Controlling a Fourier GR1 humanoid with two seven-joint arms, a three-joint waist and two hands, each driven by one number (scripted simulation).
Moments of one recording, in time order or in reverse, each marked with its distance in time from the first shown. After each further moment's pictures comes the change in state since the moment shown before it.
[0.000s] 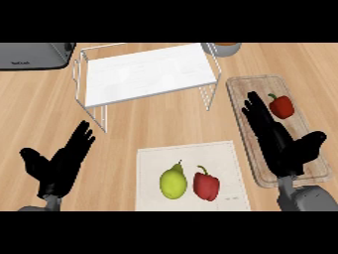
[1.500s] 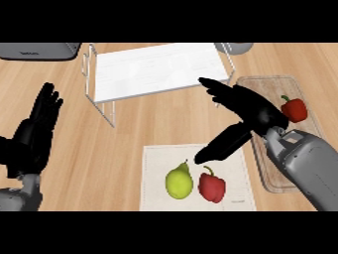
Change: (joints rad) left arm -0.105 0.069 0.071 -0.258 -0.220 0.220 0.080; right arm -0.472 -0.135 0.177 -0.016 0.019 0.223 0.719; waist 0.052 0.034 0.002
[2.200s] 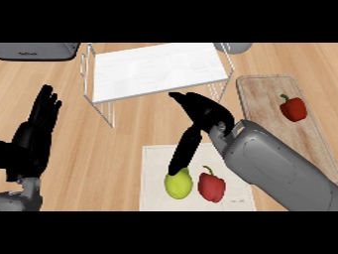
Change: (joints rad) left arm 0.022 -0.022 0.013 -0.024 -0.031 -0.001 0.007; right arm -0.221 0.127 0.207 0.173 0.142 0.097 0.248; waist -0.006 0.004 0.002
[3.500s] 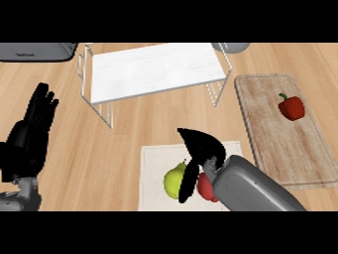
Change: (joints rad) left arm 0.002 -0.053 0.059 -0.041 -0.063 -0.044 0.050; right arm 0.253 0.100 0.073 0.073 0.269 0.074 -0.034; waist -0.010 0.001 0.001
